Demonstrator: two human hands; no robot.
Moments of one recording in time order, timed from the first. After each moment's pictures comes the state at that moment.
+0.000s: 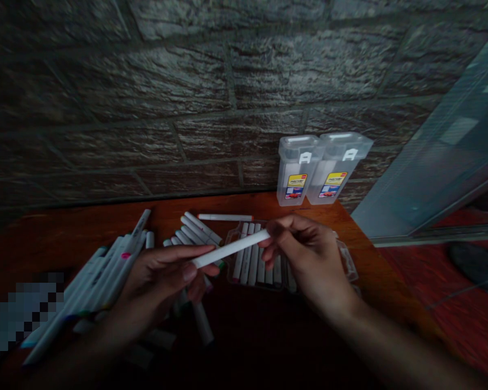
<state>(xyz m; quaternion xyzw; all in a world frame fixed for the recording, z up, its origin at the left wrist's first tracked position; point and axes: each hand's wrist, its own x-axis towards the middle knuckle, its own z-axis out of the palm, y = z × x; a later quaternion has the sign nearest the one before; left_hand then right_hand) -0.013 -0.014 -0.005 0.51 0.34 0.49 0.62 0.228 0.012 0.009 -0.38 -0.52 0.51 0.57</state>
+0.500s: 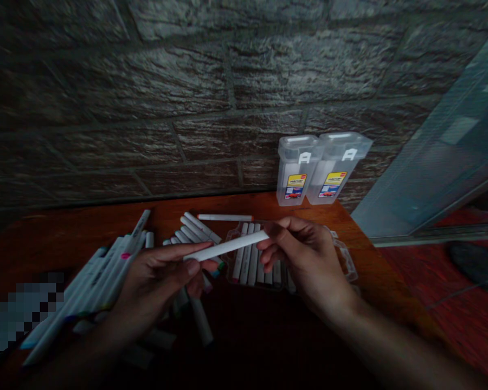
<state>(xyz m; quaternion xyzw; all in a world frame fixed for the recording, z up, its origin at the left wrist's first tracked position) -0.007 -0.011 0.002 0.52 0.37 0.52 0.57 0.224 0.013 0.011 -0.36 -0.45 0.58 0.57</state>
